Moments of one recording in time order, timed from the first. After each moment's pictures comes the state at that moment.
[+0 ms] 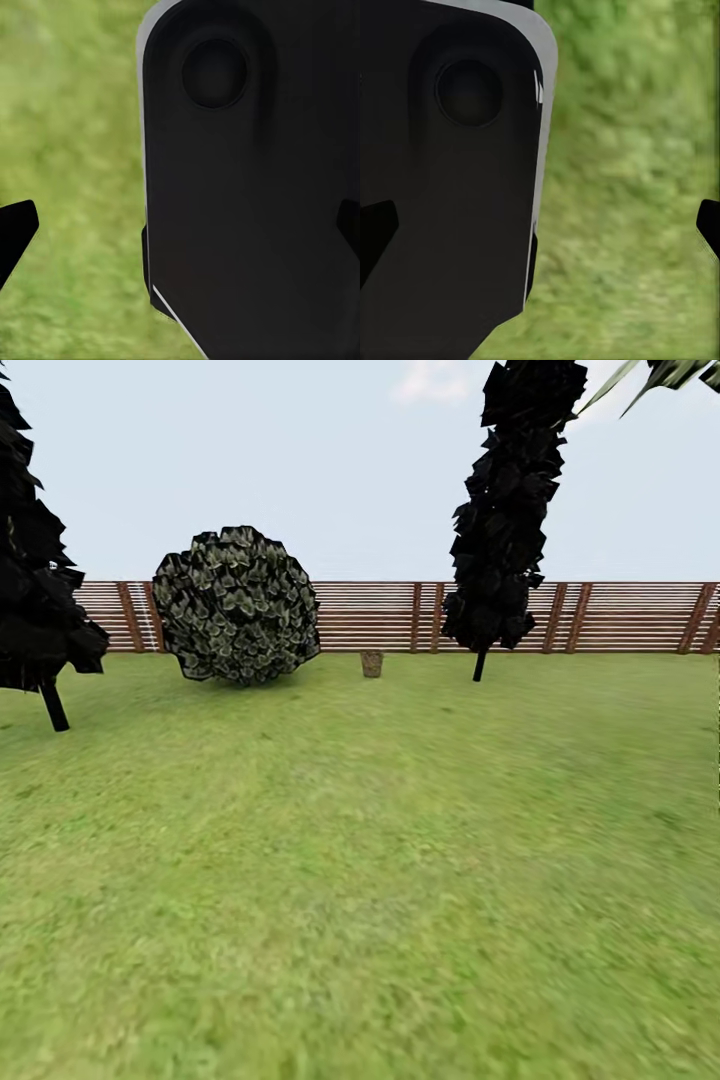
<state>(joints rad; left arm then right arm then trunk) 0.08 0.04 0.00 -0.15 0.00 -0.01 -0.01 -0.06 -0.07 0.02 0.03 0.09 0.00 0.00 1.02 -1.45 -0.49</state>
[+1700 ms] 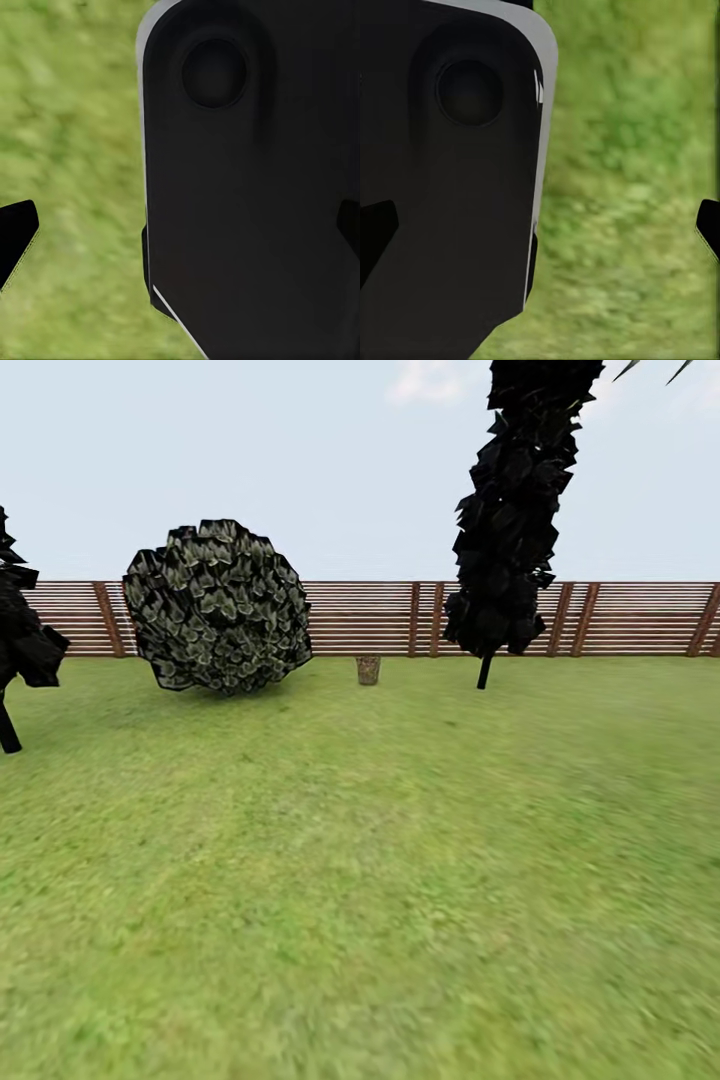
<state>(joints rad) 0.08 0.04 0.00 -0.15 0.00 -0.01 -0.01 -0.06 -0.07 0.02 0.03 0.09 0.00 0.00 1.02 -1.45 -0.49</state>
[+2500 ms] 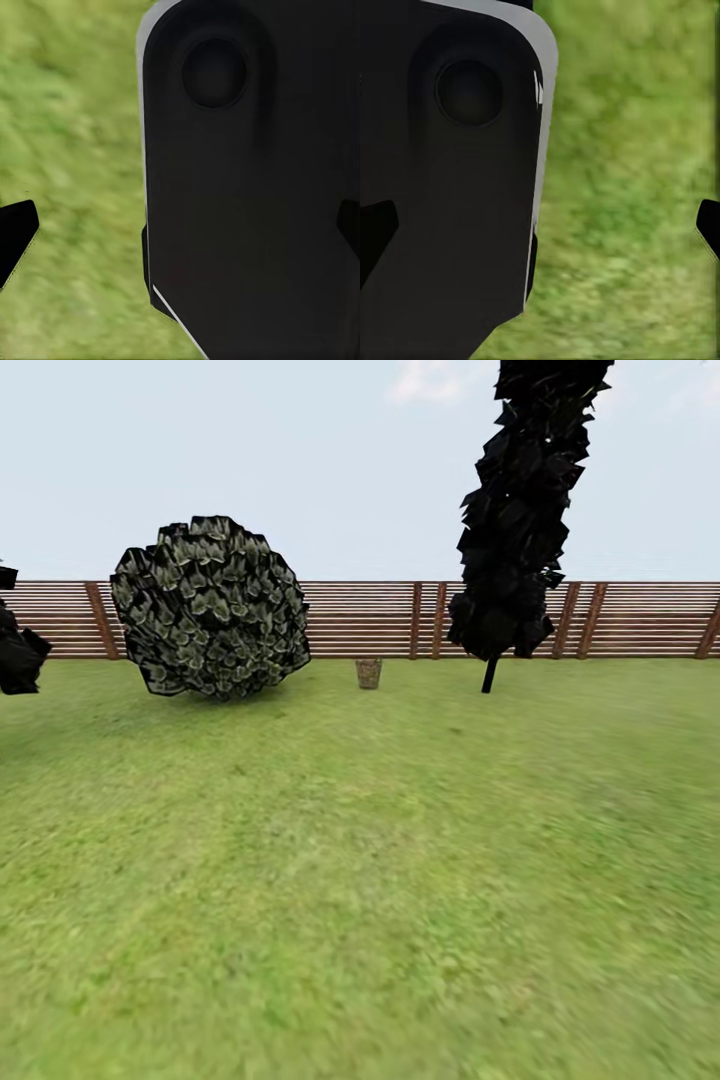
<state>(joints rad) 0.08 0.04 0.00 -0.15 0.00 -0.01 -0.01 -0.06 -0.07 0.02 0.03 0.09 0.00 0.00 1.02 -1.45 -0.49</state>
